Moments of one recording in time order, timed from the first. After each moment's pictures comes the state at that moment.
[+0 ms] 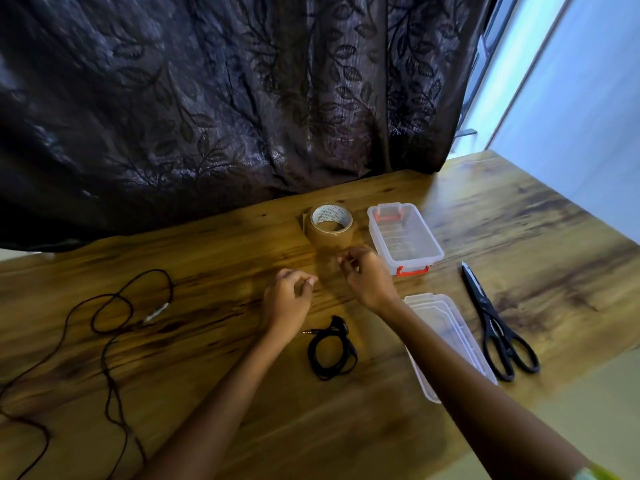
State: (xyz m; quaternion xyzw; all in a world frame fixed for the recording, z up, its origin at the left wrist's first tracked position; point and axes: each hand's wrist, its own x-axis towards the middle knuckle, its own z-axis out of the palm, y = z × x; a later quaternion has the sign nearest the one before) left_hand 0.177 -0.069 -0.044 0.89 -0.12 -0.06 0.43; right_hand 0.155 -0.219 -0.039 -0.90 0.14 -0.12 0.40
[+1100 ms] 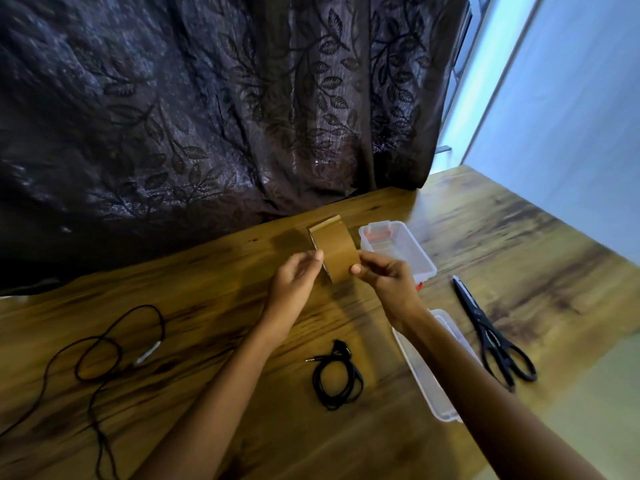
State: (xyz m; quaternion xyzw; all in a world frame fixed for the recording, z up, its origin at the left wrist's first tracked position) left_hand 0.202 -0.083 0.017 0.74 -0.10 -0.18 0.65; right_hand 0.142 -0.230 -0.005 -0.66 0.11 -0.17 0.72
